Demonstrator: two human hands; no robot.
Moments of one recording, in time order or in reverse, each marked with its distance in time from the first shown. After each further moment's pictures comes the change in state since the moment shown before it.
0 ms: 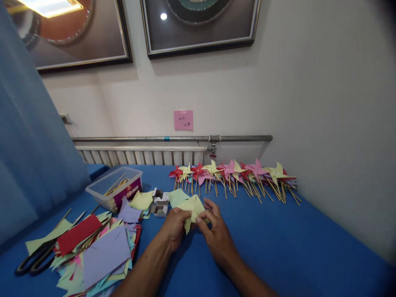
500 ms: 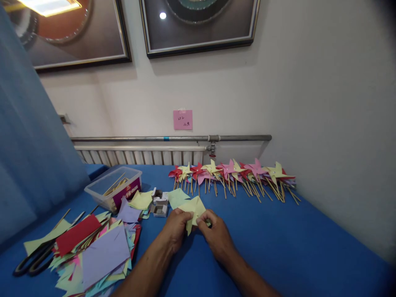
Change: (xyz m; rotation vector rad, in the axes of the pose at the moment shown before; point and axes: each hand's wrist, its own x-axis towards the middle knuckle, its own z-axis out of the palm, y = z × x) left_hand -0.001 -0.003 0.004 0.030 0.026 -0.024; right_hand 0.006 0.000 0.002 0.046 -0.014 0.126
